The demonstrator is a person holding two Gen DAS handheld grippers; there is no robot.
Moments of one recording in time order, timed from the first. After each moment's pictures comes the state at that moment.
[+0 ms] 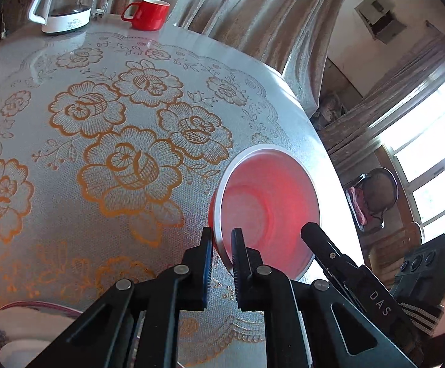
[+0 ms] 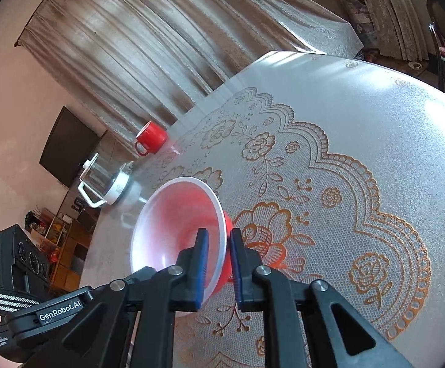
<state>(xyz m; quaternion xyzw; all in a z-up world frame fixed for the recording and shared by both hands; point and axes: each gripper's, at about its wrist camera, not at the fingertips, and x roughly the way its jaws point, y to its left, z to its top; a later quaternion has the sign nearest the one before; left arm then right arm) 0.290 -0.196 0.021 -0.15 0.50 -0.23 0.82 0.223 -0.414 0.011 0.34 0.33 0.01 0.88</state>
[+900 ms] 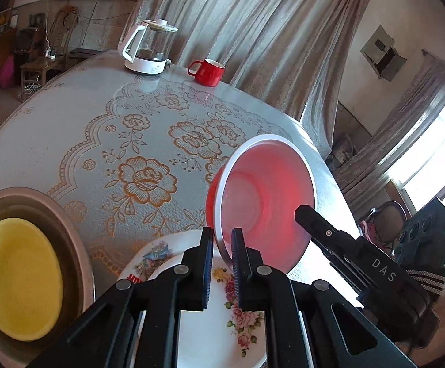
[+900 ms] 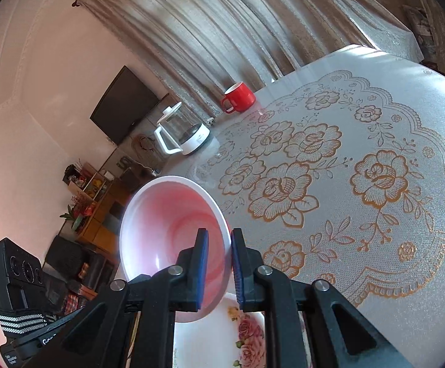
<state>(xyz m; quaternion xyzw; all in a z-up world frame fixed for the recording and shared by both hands) 0.186 -0.037 0.063 -0.18 0.41 -0.17 0.88 0.184 -0.269 0.058 0.29 0.33 0.14 0.89</state>
